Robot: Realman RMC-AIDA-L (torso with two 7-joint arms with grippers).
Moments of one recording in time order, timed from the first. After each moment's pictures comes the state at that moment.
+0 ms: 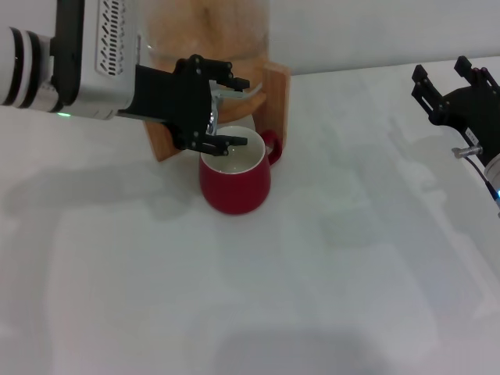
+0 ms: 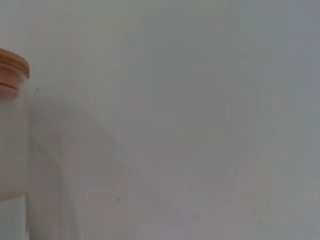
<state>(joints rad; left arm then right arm) -0.97 -2.05 1.09 0.71 2.08 1.28 -0.95 0.37 2.02 -2.03 -0.36 0.61 -1.04 0.17</state>
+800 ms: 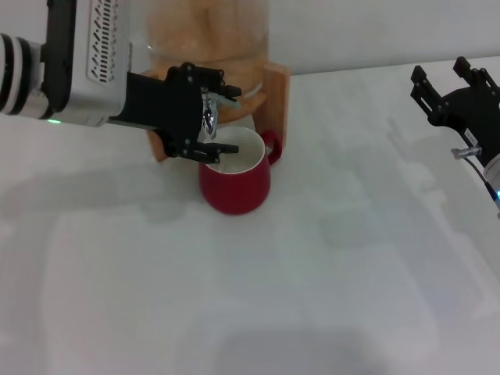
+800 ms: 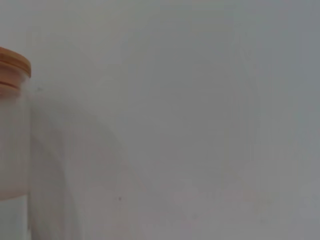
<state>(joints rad) -0.93 -2.06 1.09 0.77 2.12 1.30 -0.99 0.37 2.02 -2.03 -0.36 0.61 -1.04 0.17</state>
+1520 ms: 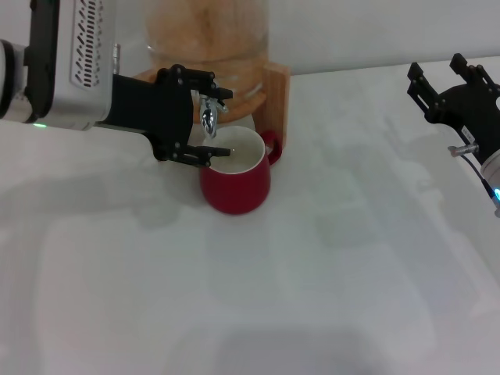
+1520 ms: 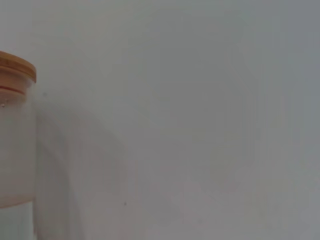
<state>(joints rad) -0.88 -2.06 1.10 0.87 2.13 1.35 -1.03 0.38 2.02 -2.04 -0.37 0.61 -1.05 0.17</state>
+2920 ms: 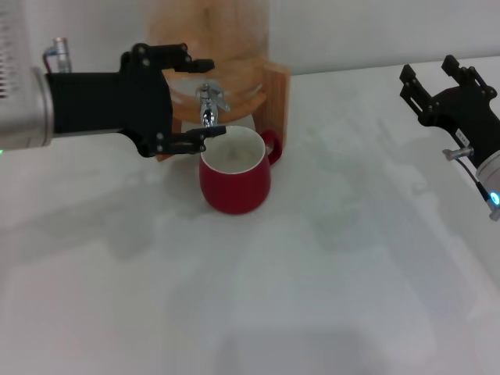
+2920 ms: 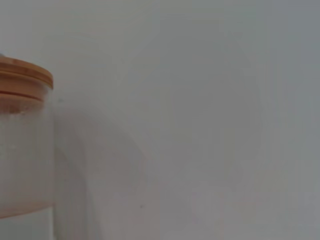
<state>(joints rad) -0.54 -2.08 1.23 1.29 1.88 1.33 -1.18 0.37 2.02 -2.07 -0.38 0.60 -1.07 0.19</state>
